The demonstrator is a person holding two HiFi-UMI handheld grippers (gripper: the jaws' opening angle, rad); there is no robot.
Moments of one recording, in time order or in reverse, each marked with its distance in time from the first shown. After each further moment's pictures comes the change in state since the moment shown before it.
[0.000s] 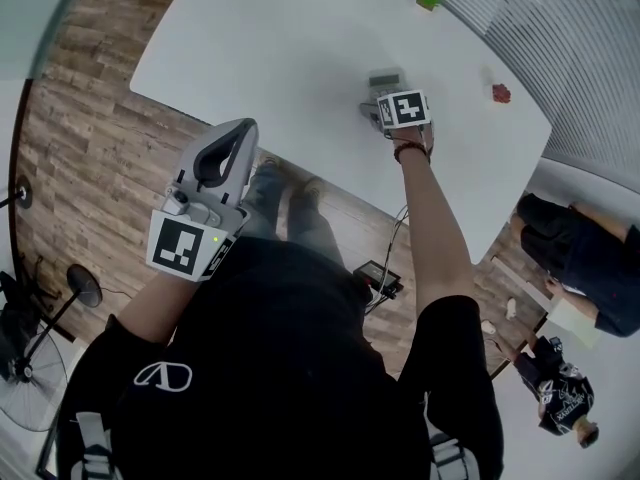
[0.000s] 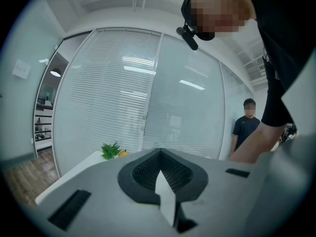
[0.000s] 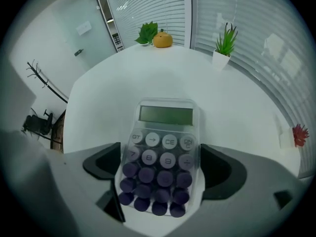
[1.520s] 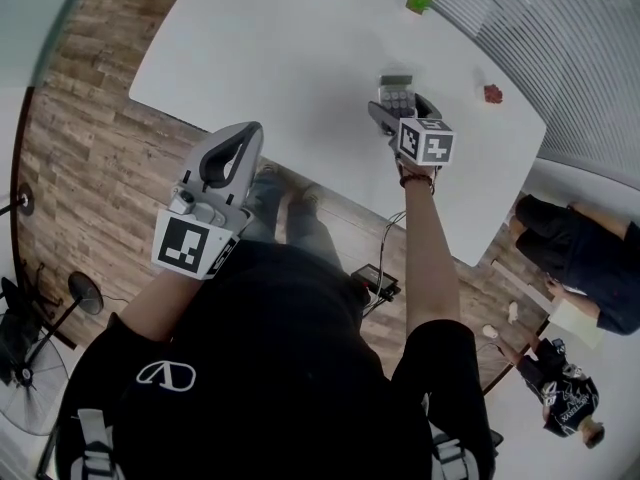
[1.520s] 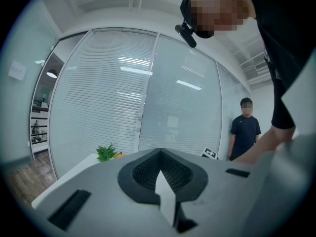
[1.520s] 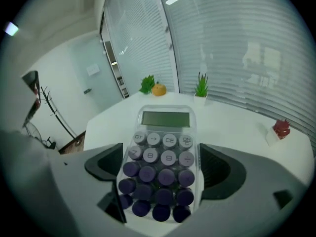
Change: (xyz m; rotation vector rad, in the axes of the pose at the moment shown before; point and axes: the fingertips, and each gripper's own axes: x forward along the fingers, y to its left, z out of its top) left arm 0.008 -0.019 0.007 0.020 -0.010 -0.028; right arm -0.099 -0.001 0.030 0.125 -0.452 0.067
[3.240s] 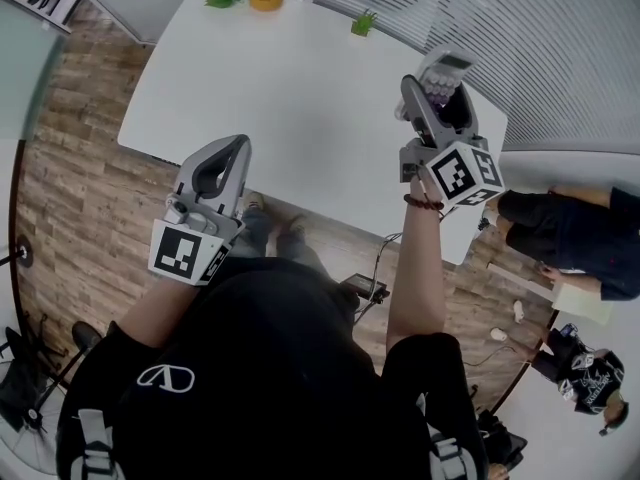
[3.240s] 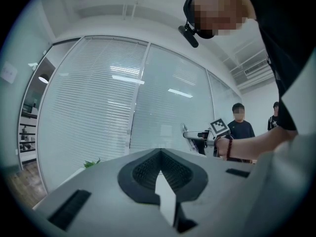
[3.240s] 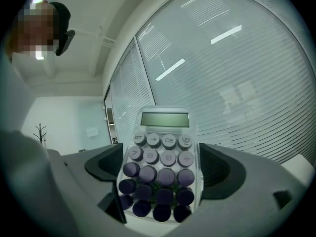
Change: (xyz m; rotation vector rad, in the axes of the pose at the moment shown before) left arm 0.003 -0.039 0.059 0.045 -0.111 -0.087; right arm -0.256 0.009 0.194 0.130 -0.818 -0.055
